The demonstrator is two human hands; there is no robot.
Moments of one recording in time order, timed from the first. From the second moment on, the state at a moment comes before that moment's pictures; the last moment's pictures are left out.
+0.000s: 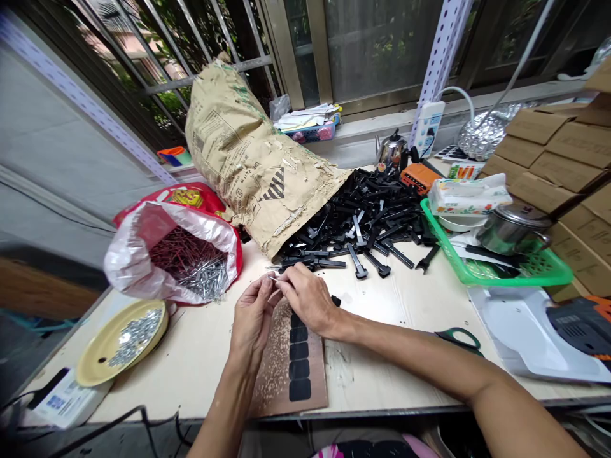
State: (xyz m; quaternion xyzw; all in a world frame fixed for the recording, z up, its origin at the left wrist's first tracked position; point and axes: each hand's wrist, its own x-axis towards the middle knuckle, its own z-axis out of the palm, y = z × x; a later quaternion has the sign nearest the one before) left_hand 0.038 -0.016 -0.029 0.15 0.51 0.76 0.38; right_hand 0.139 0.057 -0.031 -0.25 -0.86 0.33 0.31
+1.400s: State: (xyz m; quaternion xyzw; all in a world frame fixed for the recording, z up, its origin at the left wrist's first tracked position) left_hand 0.025 -0.023 0.007 0.18 0.54 0.63 0.53; right_hand 0.133 0.088 -0.014 -0.14 -0.78 0.51 0.35
